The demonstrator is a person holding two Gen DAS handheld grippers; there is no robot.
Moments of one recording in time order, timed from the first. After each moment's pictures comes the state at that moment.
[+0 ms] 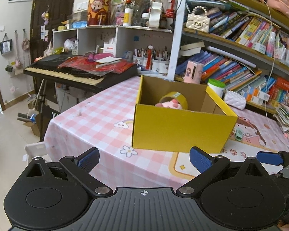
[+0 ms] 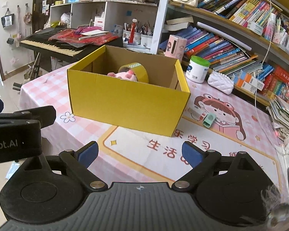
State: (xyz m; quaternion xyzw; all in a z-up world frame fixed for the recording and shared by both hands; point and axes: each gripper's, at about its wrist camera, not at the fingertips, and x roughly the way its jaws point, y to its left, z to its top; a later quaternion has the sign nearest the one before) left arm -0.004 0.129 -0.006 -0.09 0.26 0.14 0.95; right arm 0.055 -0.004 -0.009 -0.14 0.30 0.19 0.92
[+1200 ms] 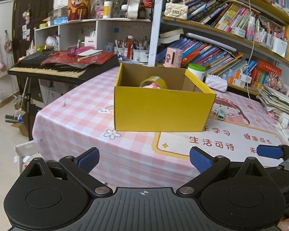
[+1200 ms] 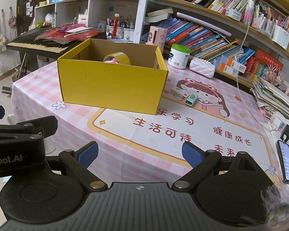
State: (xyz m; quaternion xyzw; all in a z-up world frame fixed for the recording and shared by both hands) left arm -0.021 0.105 -0.015 -0.08 0.29 0.09 0.95; right arm 0.021 -0.032 -0.015 -0.12 0.32 0.14 0.93
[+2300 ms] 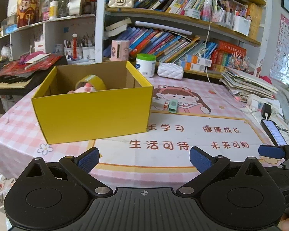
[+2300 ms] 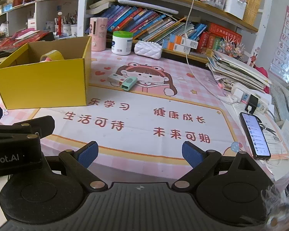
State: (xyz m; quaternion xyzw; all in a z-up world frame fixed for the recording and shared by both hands) left arm 0.041 0.024 -0.021 -0.04 0.30 -0.03 0.95; right arm 0.051 -0.127 -0.022 -0.08 0.34 0.02 0.94
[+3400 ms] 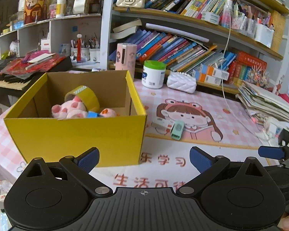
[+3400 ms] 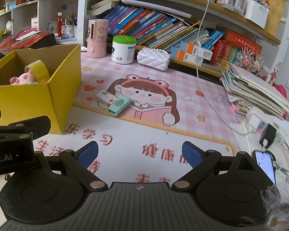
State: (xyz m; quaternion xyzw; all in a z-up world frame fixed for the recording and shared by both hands) left arm 0.129 -0.012 -0.016 -0.07 0.29 0.03 0.95; right arm 0.164 -0.162 -0.016 -0.10 0.34 0.07 0.93
